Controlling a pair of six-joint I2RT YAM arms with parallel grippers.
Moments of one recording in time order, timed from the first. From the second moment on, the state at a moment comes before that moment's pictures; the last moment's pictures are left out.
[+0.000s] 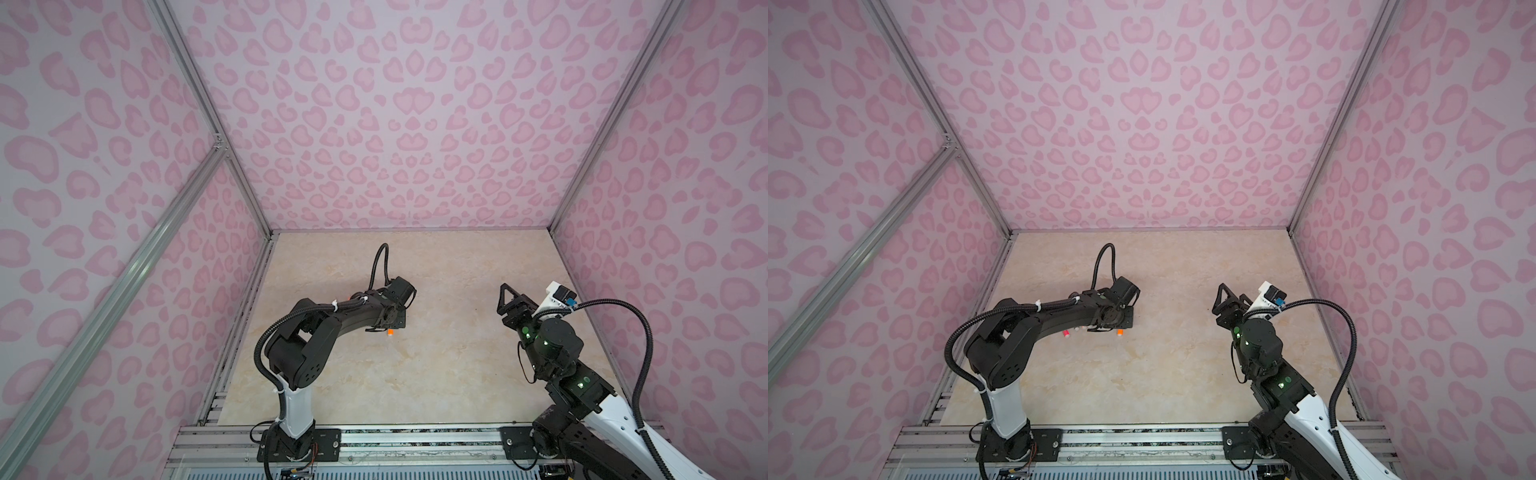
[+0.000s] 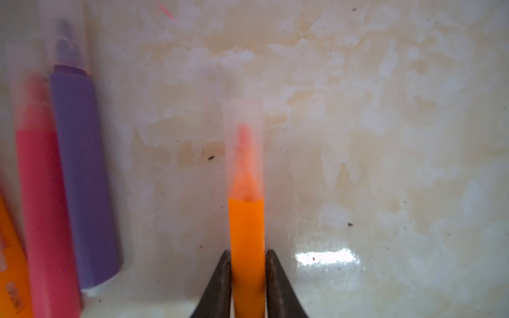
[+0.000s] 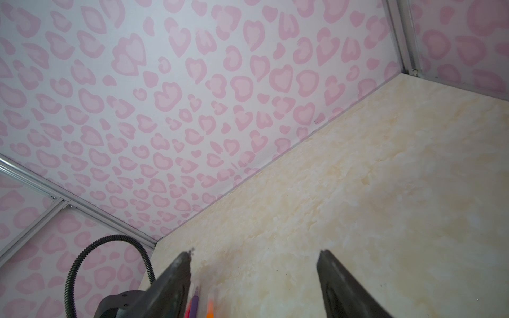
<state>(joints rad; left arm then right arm) -0.68 1.90 1.17 -0.47 -0.21 -0.58 0.57 0.59 0.48 -0.03 0.54 0.76</state>
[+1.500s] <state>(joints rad) -0.32 0.96 0.24 0.47 -0.81 -0.23 0.08 0.66 0.22 0.19 0.57 0.33</state>
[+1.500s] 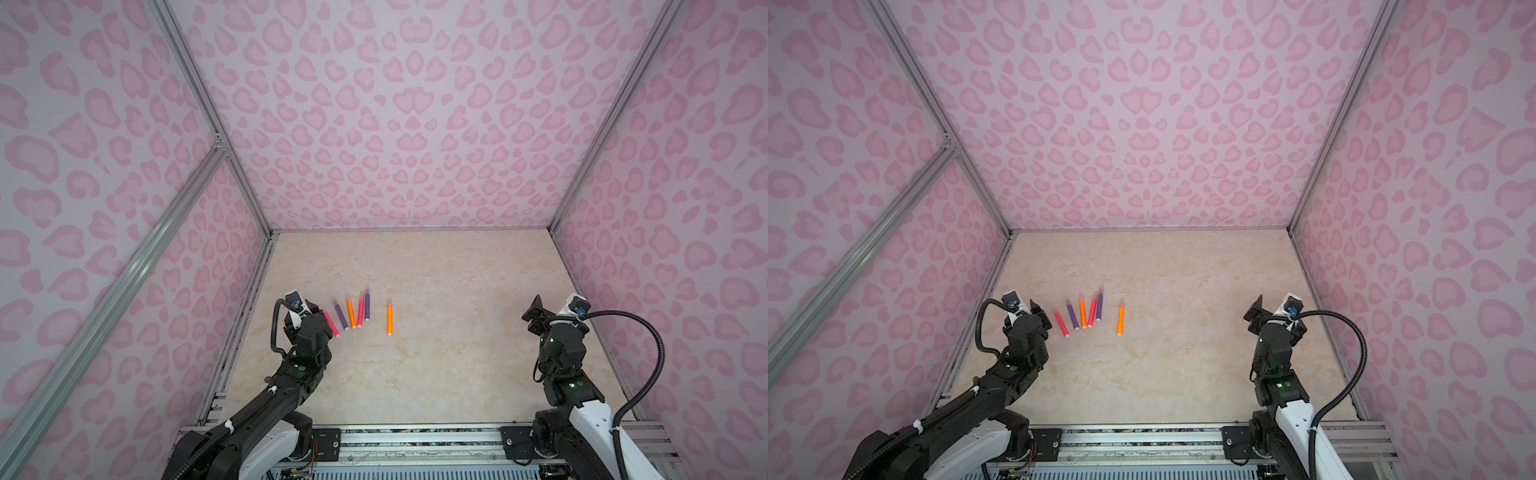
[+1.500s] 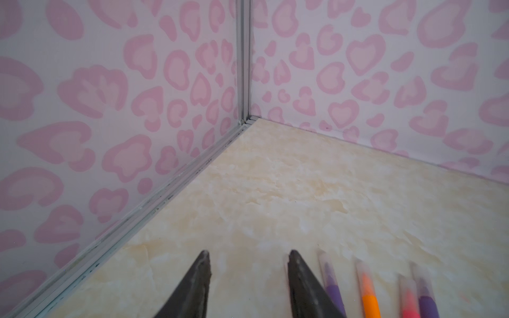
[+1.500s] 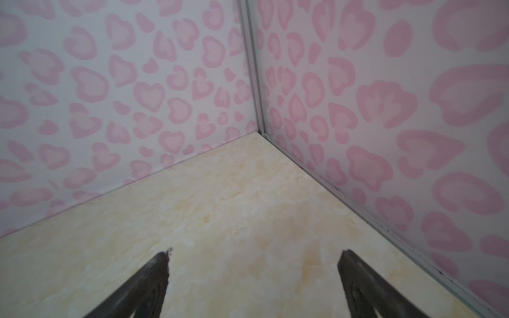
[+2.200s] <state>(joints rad) -0.05 1.46 0.26 0.98 -0.28 -0.05 0.01 1.23 0.23 0.63 0.55 0.17</state>
